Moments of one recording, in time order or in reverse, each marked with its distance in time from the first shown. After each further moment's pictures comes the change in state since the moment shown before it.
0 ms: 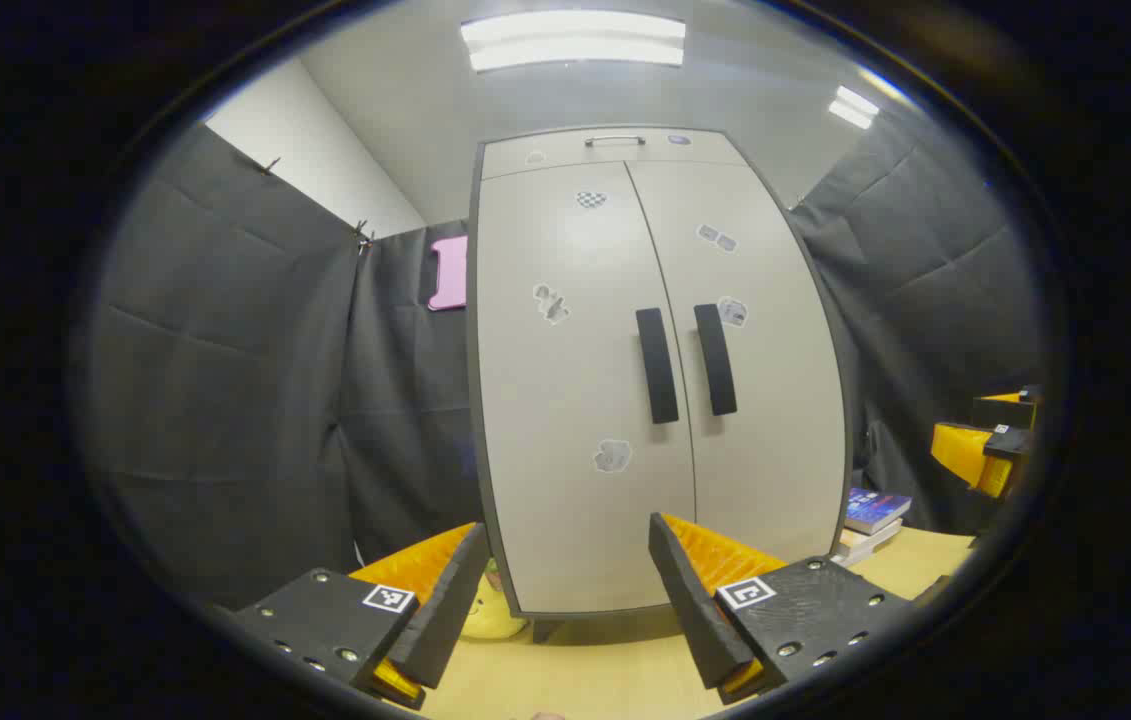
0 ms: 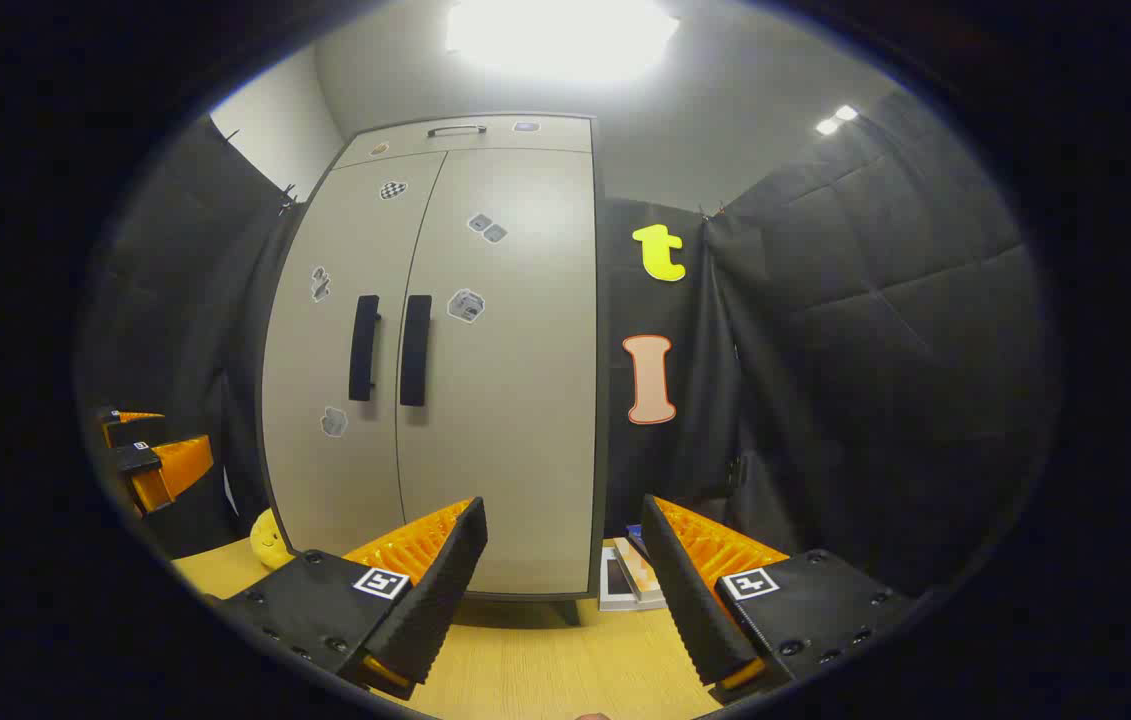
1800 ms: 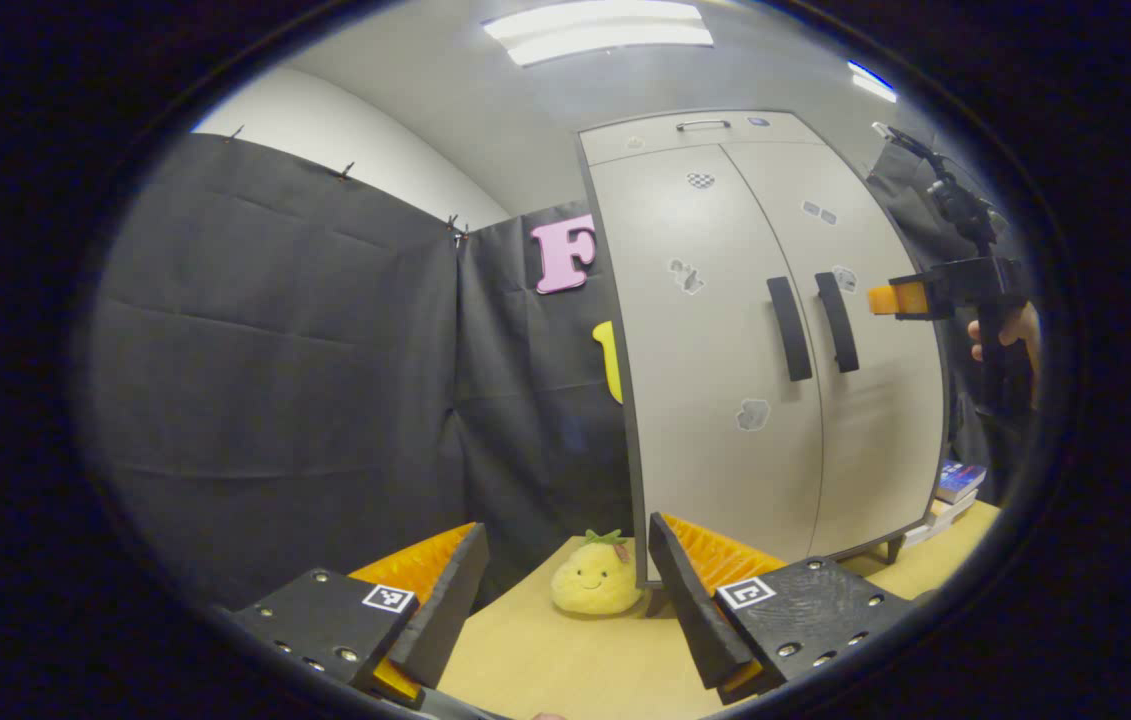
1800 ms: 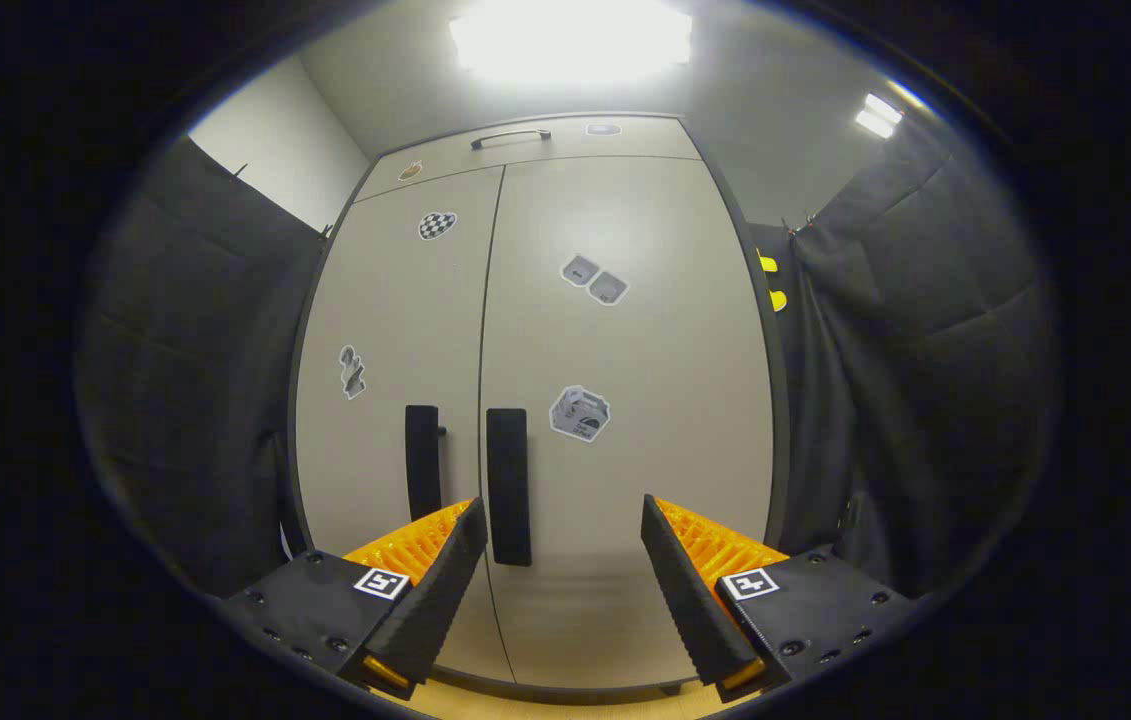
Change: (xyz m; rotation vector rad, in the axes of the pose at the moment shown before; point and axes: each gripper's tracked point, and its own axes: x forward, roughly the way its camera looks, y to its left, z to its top) left arm -0.057 0.128 -0.030 0.055 0.079 0.309; right arm 0.145 0.121 0.115 0.056 -0.096 0.211
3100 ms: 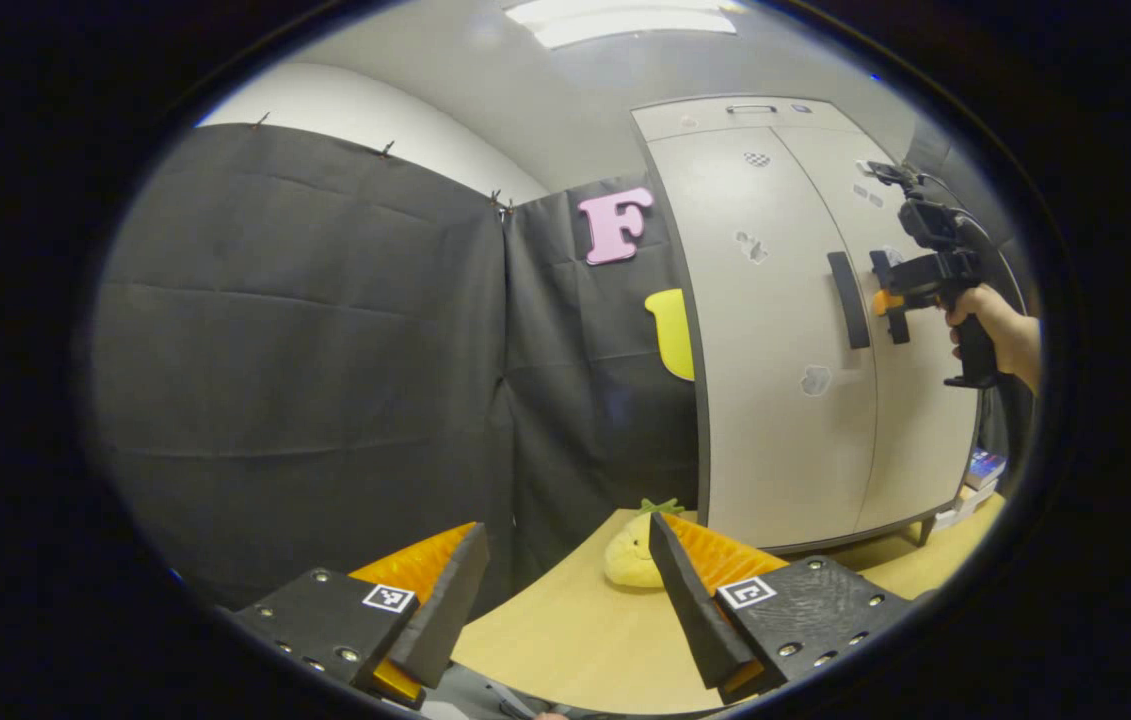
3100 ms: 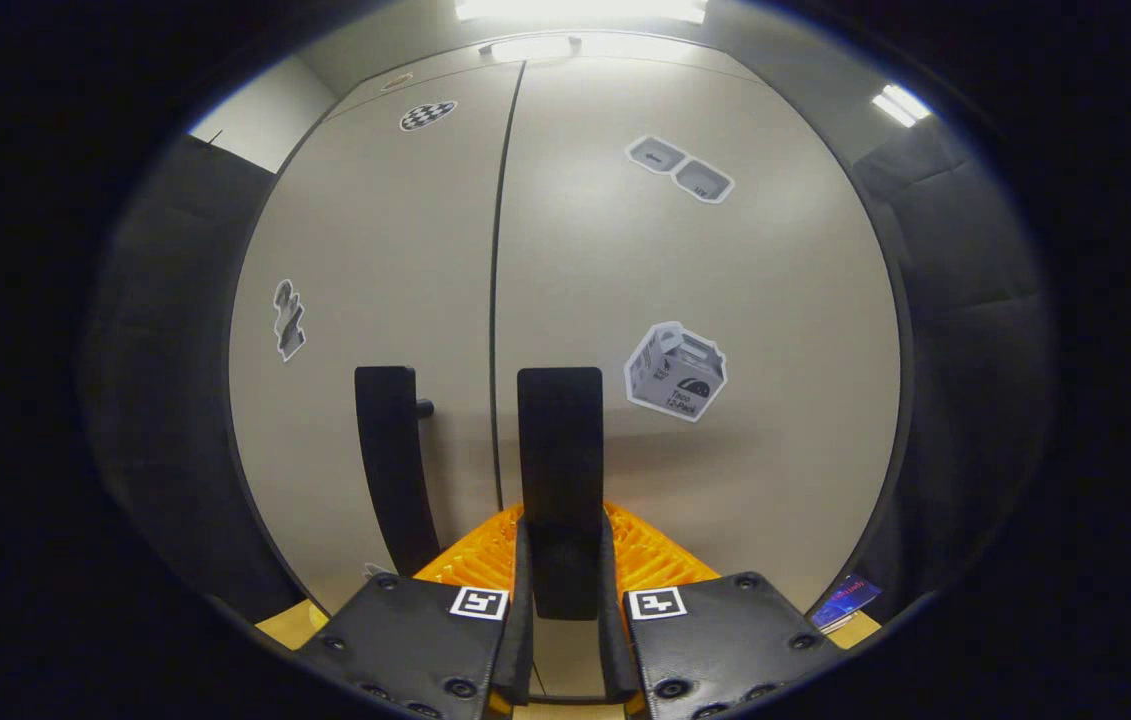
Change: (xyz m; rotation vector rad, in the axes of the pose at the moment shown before) left arm -0.013 0.058 -0.026 -0.021 0.079 0.076; right arm 0.087 0.039 -0.039 -0.001 0.200 -0.025
